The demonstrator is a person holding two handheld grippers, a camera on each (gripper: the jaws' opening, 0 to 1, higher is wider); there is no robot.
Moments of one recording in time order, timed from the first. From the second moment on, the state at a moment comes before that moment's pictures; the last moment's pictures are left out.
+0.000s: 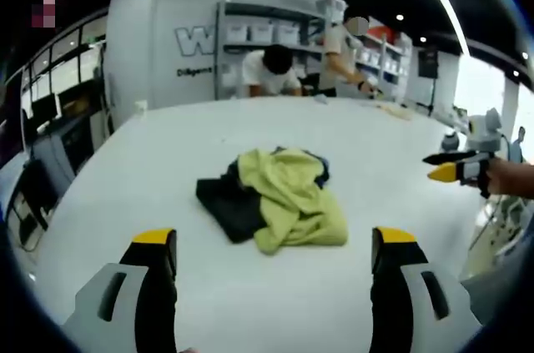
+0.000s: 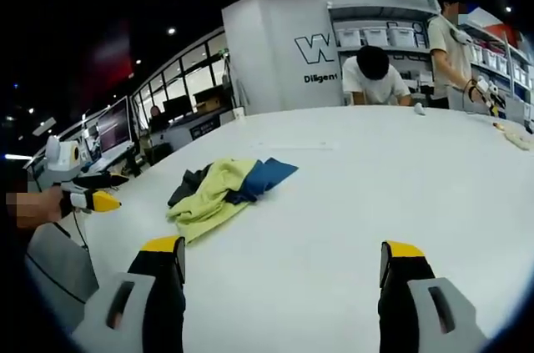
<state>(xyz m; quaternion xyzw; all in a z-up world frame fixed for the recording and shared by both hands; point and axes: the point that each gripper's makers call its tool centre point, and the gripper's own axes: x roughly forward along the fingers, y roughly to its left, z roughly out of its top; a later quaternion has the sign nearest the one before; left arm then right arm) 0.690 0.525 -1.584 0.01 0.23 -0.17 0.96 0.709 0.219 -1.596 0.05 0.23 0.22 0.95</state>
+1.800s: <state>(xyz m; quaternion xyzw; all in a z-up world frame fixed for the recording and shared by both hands) 0.694 0.520 -1.585 0.03 0.24 -0.18 0.95 0.702 0.204 -1.611 0.06 0.24 0.20 0.95</state>
